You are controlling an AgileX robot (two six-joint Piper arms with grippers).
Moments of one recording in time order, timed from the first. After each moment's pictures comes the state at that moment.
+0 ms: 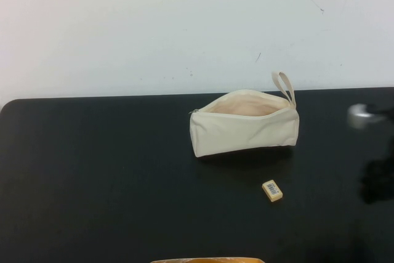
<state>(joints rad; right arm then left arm) 0.18 1.59 -1.05 0.11 0.88 -0.26 -0.03 -0.01 0.02 -0.12 0.37 0.05</state>
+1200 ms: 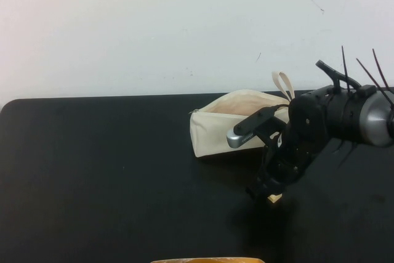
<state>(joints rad) 0.51 2.05 -1.39 0.08 0.70 -0.24 -0.03 -0.01 0.02 -0.12 0.37 0.05</state>
